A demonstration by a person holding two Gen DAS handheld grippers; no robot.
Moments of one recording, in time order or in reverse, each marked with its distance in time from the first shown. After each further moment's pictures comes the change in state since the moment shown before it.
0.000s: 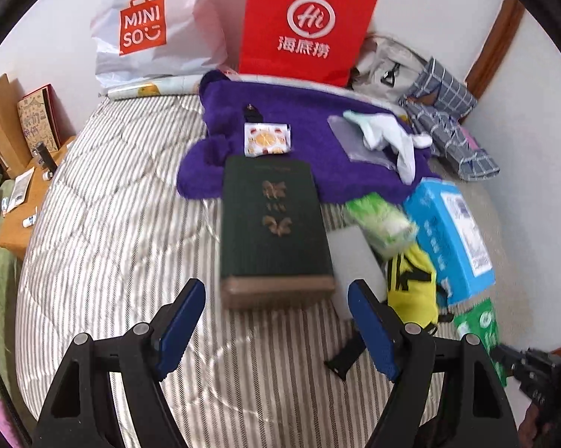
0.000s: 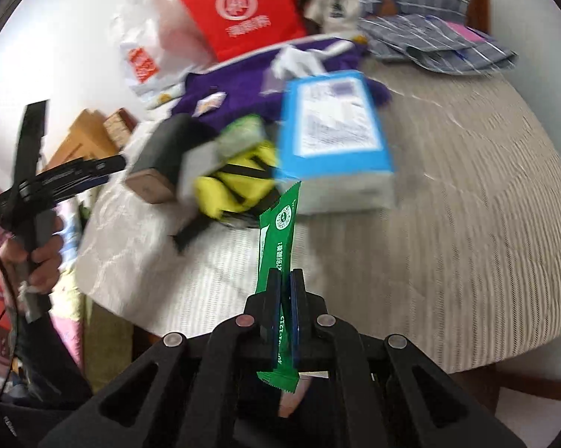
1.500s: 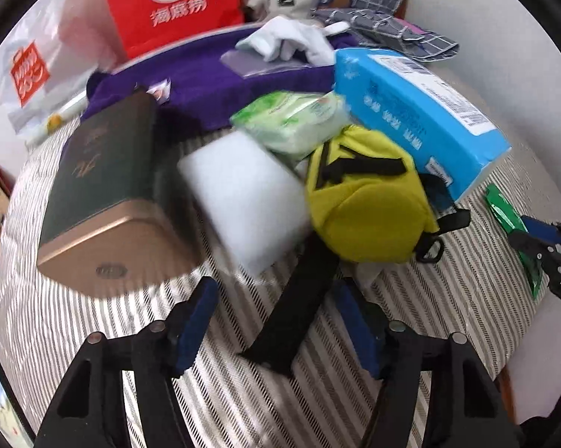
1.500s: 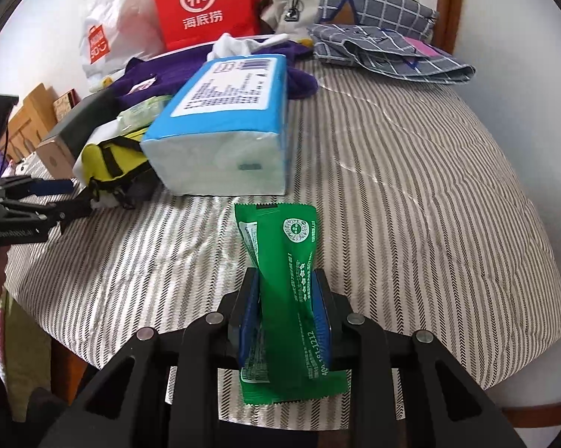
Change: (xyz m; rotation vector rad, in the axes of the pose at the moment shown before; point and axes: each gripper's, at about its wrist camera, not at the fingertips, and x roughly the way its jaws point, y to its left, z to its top) left arm 0.064 -0.095 -0.055 0.369 0.046 0.027; right arm 0.035 -0.040 -0.020 -0.113 -0.093 -0.232
